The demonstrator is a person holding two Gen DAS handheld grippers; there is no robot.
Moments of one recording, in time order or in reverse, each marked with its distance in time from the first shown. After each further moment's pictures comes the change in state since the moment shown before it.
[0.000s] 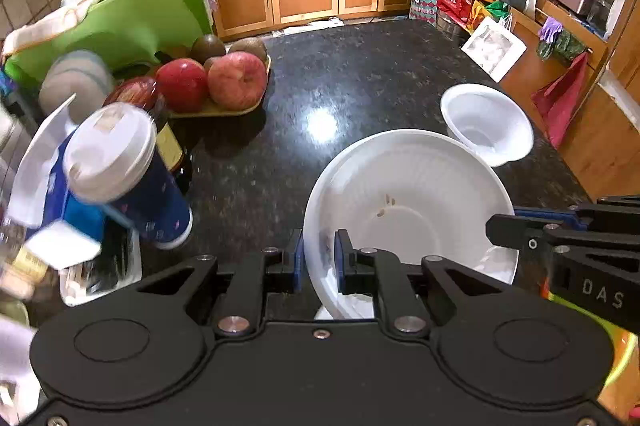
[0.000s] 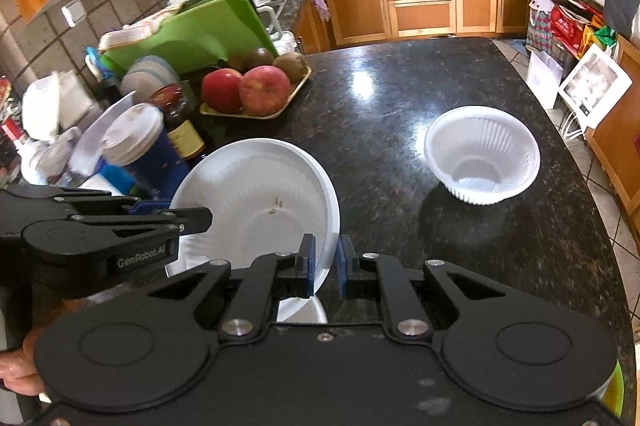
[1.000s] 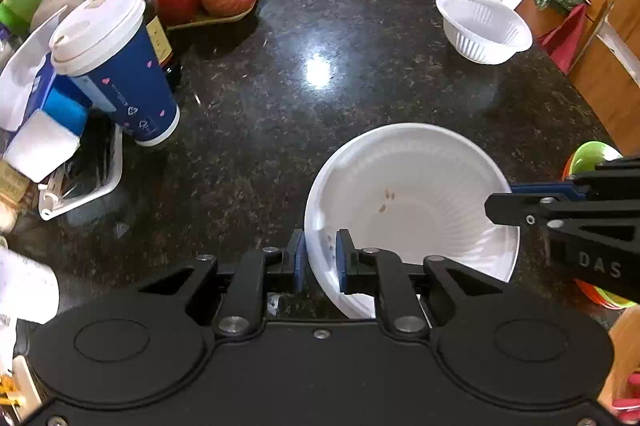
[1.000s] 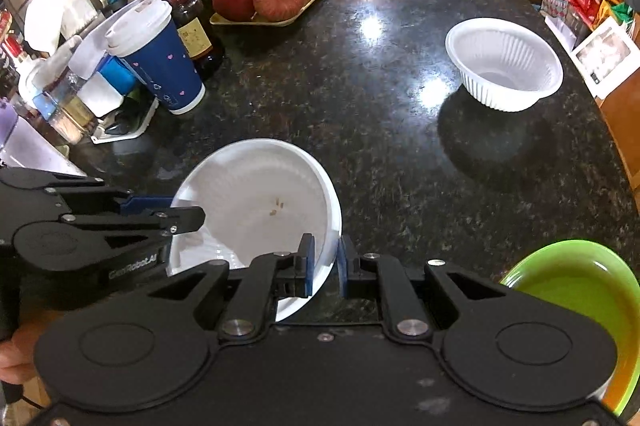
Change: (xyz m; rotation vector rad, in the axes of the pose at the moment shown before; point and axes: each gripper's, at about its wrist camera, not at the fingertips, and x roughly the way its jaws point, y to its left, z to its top) left arm 0.021 -0.003 -0.063 0.032 0.121 -0.004; right arm 0.027 0.012 -0.056 -0.058 0.174 -0.016
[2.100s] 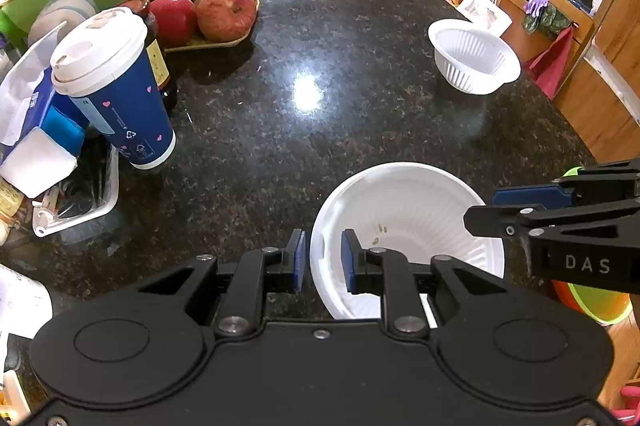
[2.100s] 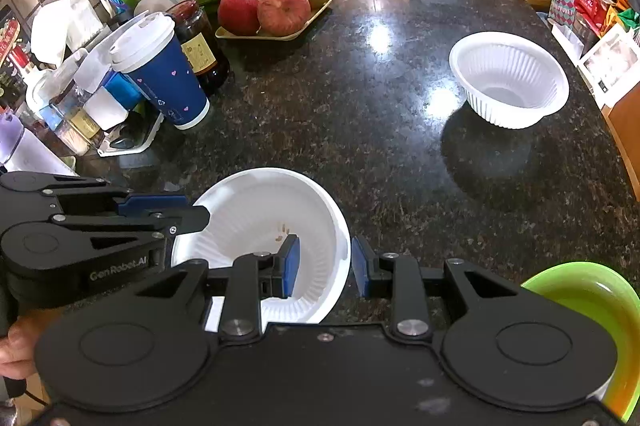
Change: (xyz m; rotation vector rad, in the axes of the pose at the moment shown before) left arm -0.009 0.007 0.008 -0.025 -0.066 -0.044; right arm -0.001 -0.007 0.009 -0.002 -0.037 0.038
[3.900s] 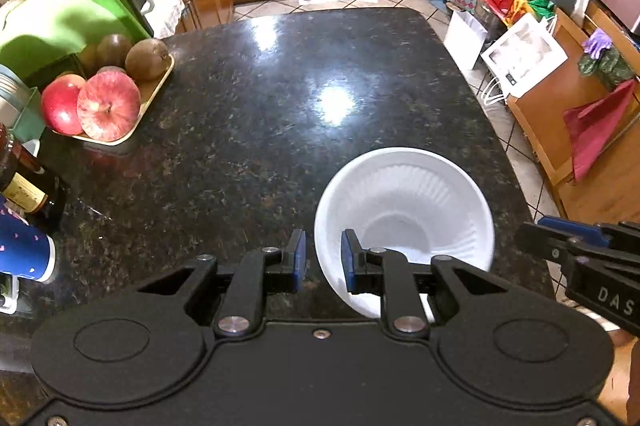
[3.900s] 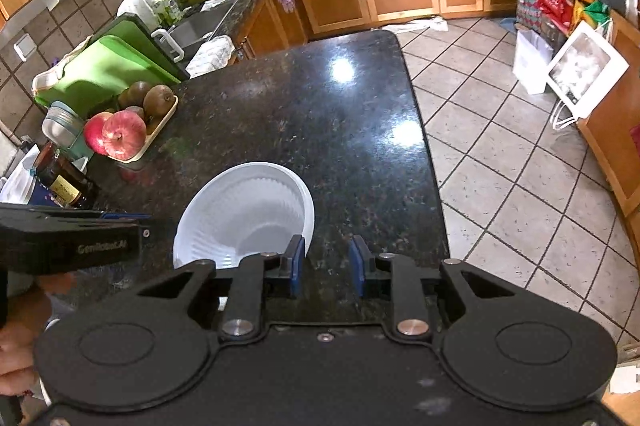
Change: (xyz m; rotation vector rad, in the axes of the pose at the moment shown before) left arm 0.114 -0.138 0.168 -0.164 0.060 0.144; right arm 0.005 -0.243 0.109 0.096 -0.080 0.011
